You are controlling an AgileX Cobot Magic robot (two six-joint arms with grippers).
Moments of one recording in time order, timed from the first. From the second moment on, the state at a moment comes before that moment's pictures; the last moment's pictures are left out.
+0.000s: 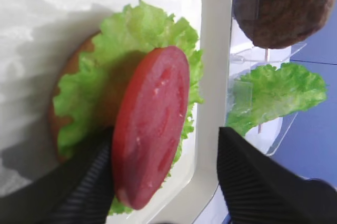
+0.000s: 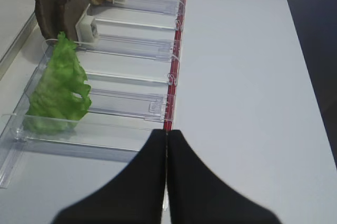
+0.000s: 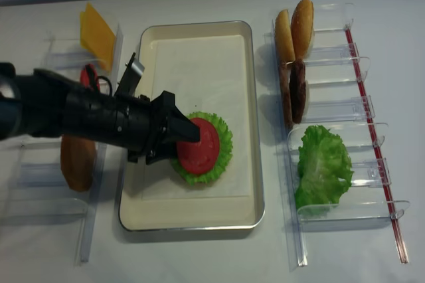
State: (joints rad) left arm -0.14 1.74 -0.81 -1.31 1.01 0.81; right arm 0.06 -0.02 -0.47 0.06 1.13 -0.06
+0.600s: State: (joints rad) left arm -0.19 1.75 -0.90 -1.18 0.98 0.65; right arm 0.06 -0.02 -0.47 0.06 1.13 -0.06
